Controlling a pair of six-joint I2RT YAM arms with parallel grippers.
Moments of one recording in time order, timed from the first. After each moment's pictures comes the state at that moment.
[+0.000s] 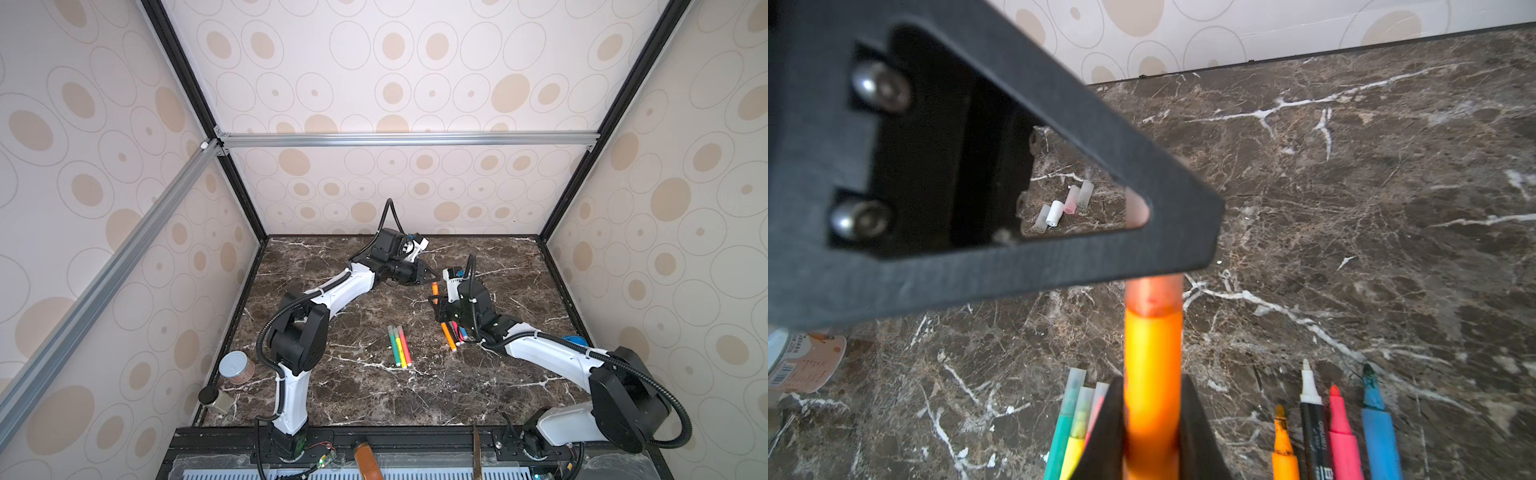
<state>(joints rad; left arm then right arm) -0.52 1.99 1.63 -0.29 0.77 -0.51 0.60 1.40 0.77 0.10 -0.02 0.42</state>
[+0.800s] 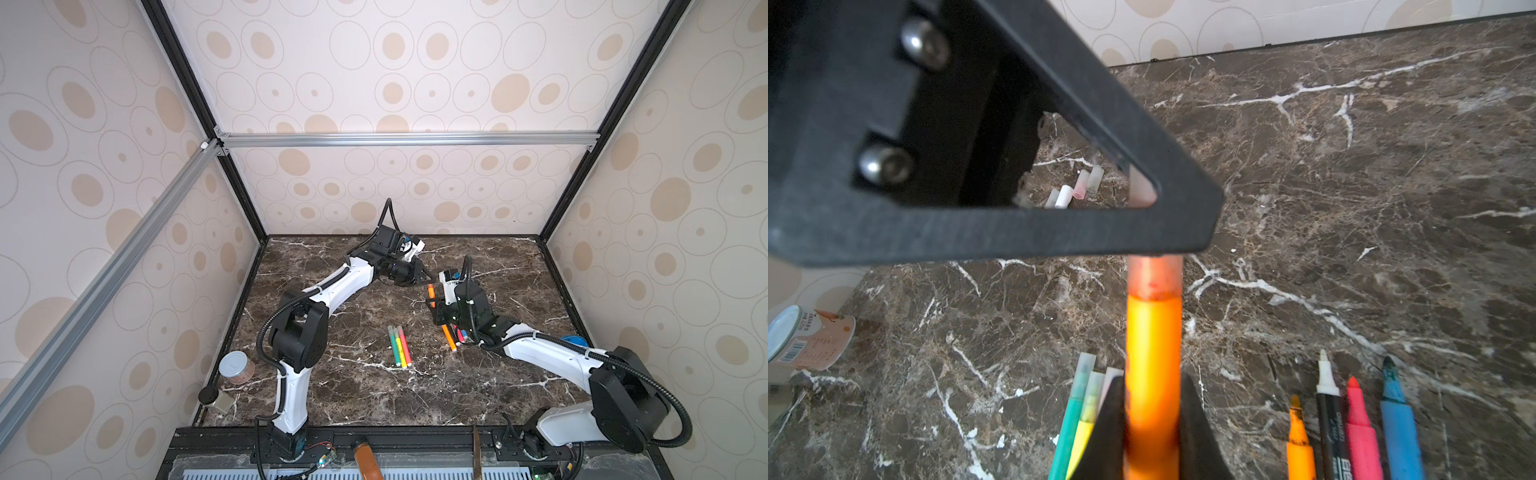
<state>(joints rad) -0.50 2.02 1.71 -0.48 0.77 -0.50 0.63 1.40 0.78 0.06 -0.02 0.41</state>
